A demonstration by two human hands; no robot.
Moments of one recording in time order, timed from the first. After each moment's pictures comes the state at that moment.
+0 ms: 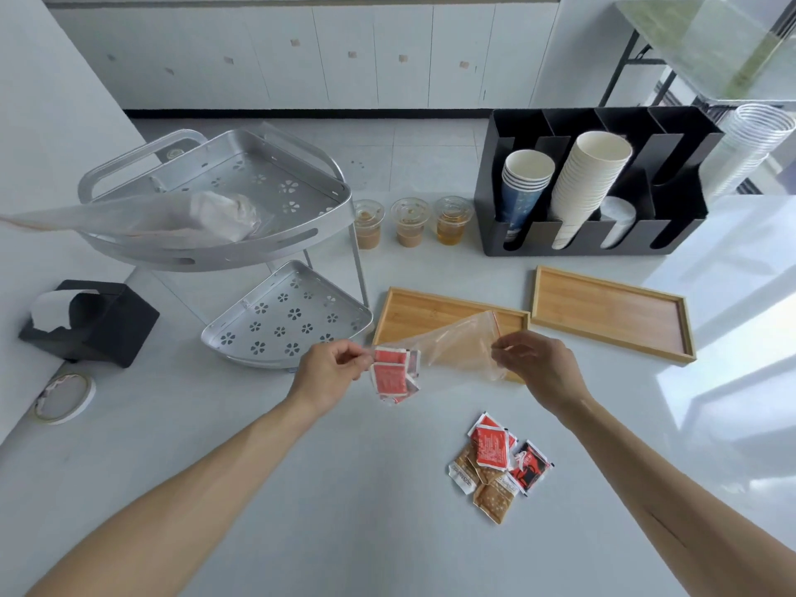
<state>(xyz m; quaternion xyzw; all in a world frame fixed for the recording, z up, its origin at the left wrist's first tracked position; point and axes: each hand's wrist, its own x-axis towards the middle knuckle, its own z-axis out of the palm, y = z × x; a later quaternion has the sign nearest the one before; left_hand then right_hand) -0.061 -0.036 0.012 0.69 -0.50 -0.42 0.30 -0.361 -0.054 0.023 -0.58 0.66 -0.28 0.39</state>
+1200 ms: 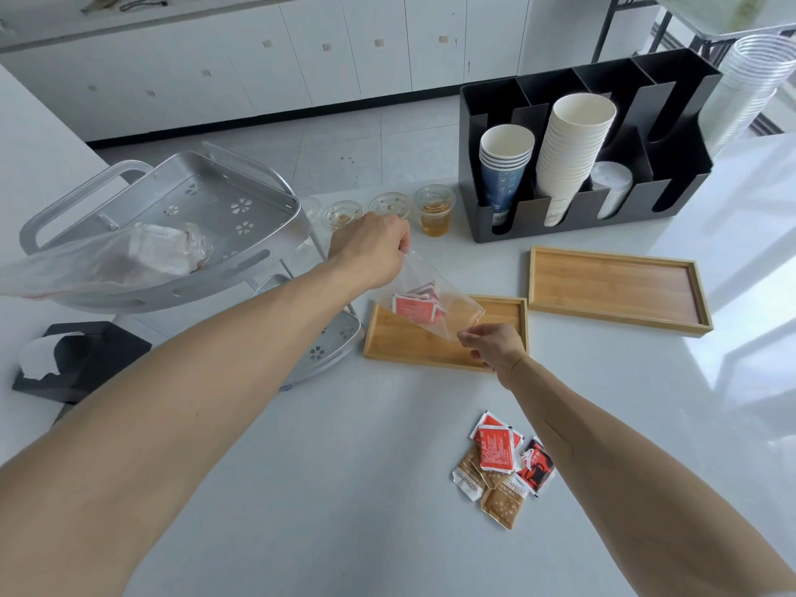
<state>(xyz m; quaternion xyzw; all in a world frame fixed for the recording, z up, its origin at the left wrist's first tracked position) -0.151 -0.173 0.119 0.64 -0.77 -0.07 0.02 -0.331 -0.123 -0.056 -0.34 0.70 -0.29 0.56</state>
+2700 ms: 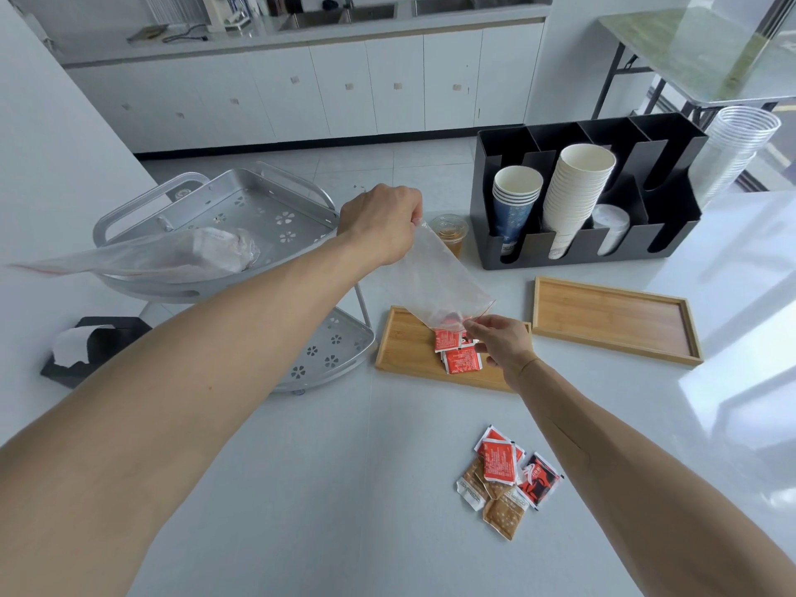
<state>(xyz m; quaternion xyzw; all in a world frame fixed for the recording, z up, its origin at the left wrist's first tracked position) -0.136 -0.167 0.178 0.64 -0.76 -0.02 0.11 -0.316 -0.116 0.009 -0.38 0.67 -0.36 0.54</state>
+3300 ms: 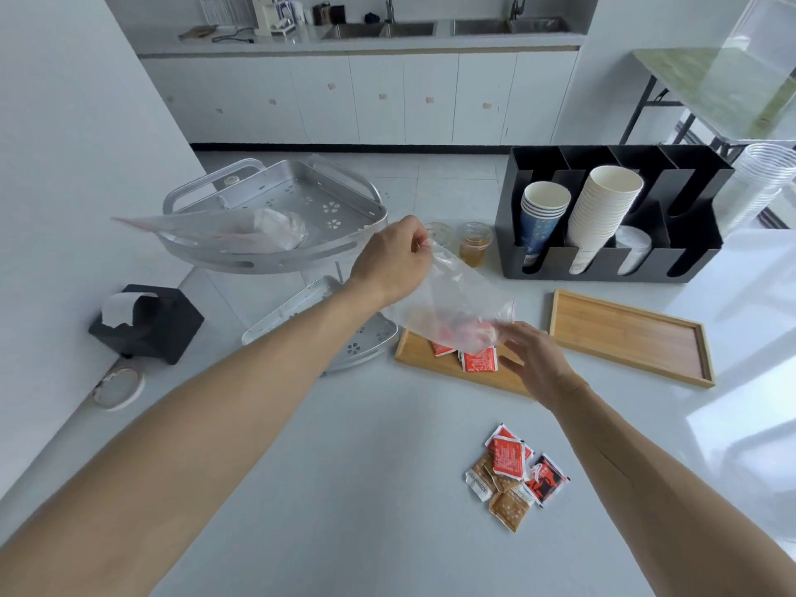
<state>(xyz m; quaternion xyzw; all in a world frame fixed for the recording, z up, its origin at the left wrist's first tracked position) -0.106 -0.094 0.163 0.65 -0.68 -0.20 0.29 -0.330 -0.085 0.019 -0.36 0.54 -0.40 0.65</state>
